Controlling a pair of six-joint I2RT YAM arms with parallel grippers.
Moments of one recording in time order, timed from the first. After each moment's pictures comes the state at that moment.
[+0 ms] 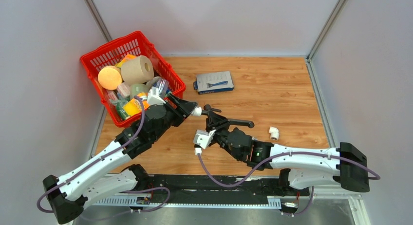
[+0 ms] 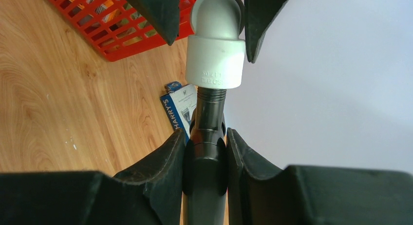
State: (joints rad) left arm -0.83 0.82 0.80 -0.27 -0.34 -1.21; right arm 1.30 1.15 0.70 0.34 0.53 -0.94
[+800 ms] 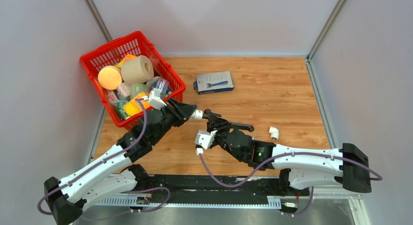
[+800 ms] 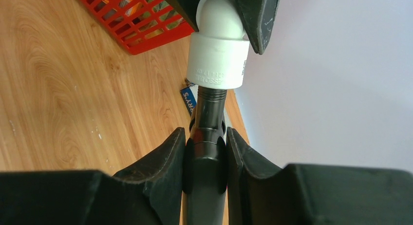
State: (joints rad) left arm -0.83 0.78 0.68 -0.09 -0.31 -1.12; right arm 1.31 1.14 0.70 0.26 0.51 -0.86
